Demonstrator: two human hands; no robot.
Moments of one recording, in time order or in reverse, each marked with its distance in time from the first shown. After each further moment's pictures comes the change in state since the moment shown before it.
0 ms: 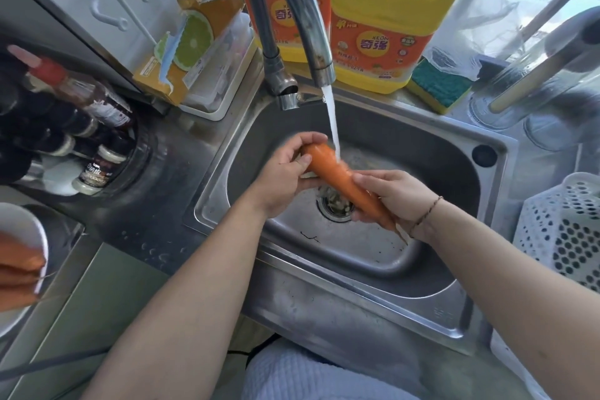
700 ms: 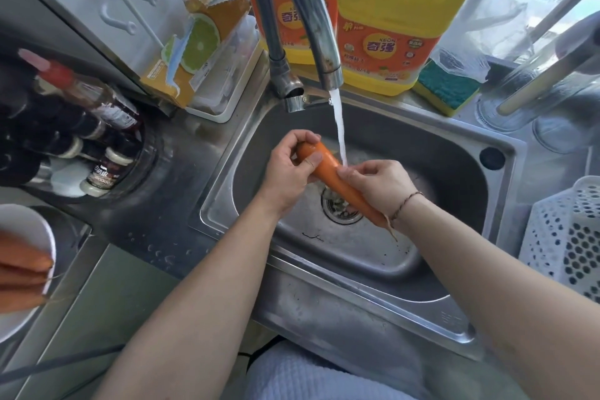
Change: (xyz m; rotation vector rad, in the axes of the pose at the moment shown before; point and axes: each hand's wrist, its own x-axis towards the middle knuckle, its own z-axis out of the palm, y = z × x) left_hand 0.006 -0.006 0.002 0.017 0.216 0.160; right_hand 0.009 -0.014 0.029 -0.302 0.269 -0.103
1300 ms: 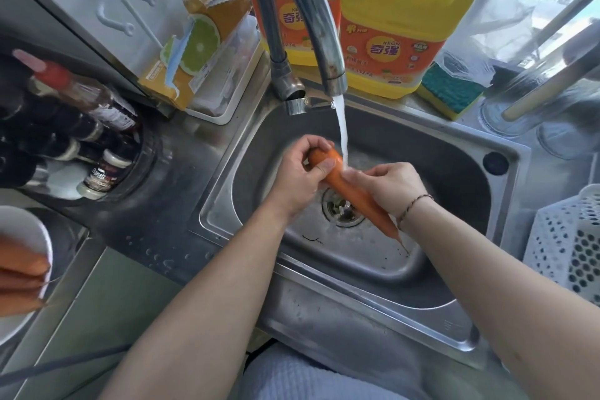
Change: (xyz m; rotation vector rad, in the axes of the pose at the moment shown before) left_hand 0.004 -0.008 0.009 0.004 -0.058 -0.016; right_hand 0.003 -0.004 -0.008 -0.026 0.034 0.061
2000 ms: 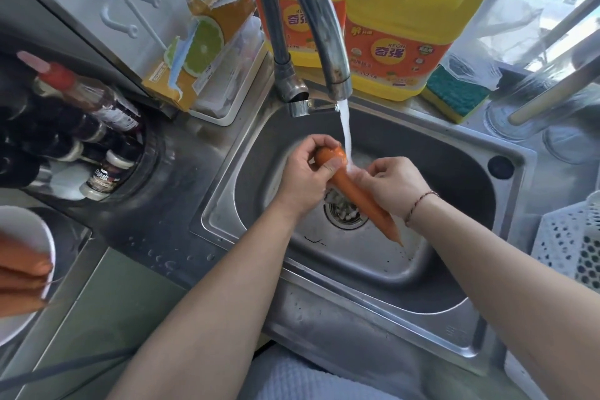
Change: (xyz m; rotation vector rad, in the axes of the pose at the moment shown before) left_hand 0.006 -0.002 0.006 0.047 0.086 0.041; right_hand 0.012 -0.003 -0.005 -0.203 0.007 -0.114
